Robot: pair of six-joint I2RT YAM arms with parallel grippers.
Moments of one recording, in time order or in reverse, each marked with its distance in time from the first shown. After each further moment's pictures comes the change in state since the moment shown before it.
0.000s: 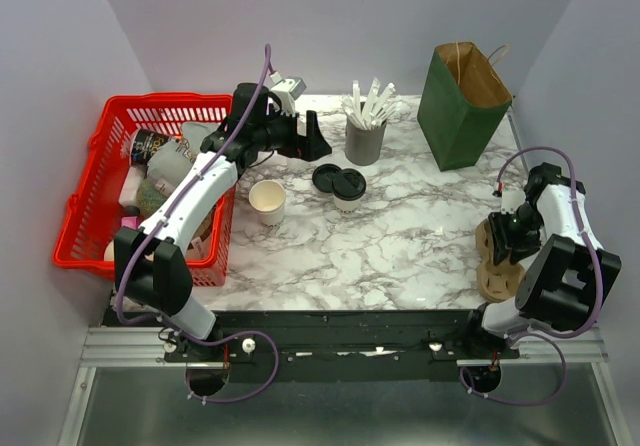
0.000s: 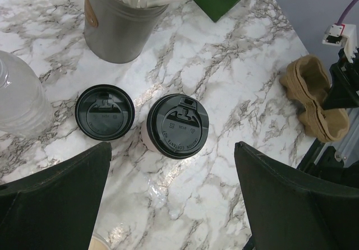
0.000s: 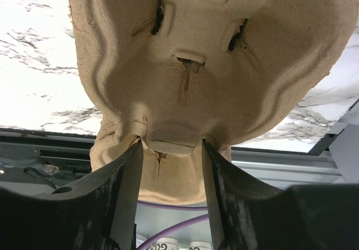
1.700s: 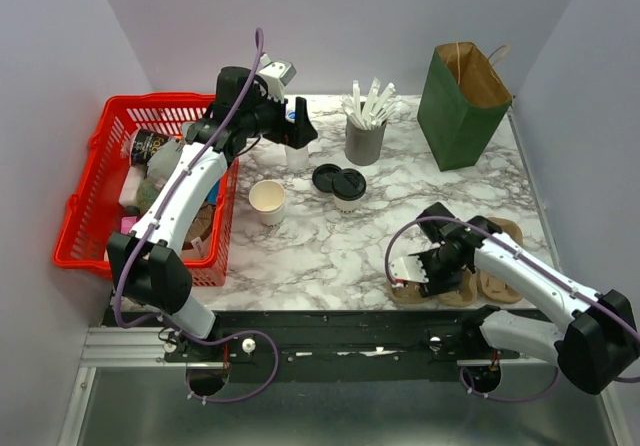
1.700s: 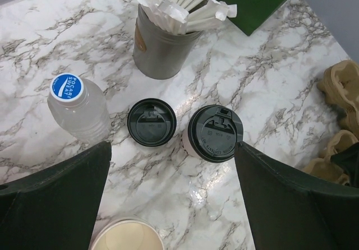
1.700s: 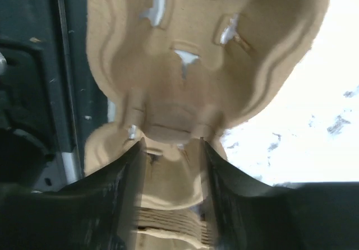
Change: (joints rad) left arm 0.055 0.006 0.136 -0.109 -0.051 0.156; right arm 0.972 -0.336 -0.309 0.044 -0.107 -0.755
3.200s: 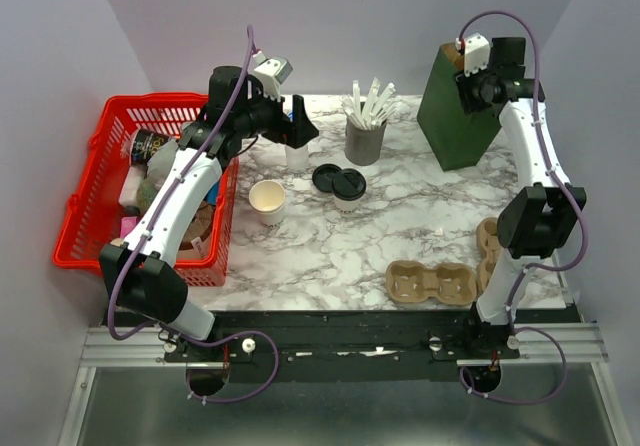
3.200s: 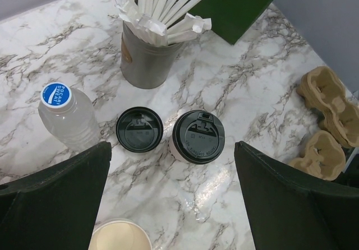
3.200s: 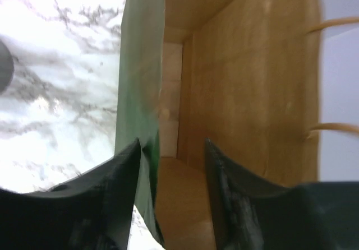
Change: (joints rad) left arm 0.000 -0.057 -0.015 0.021 0.039 -0.034; right arm -0.567 0.818 1.287 0.382 0.105 0.781
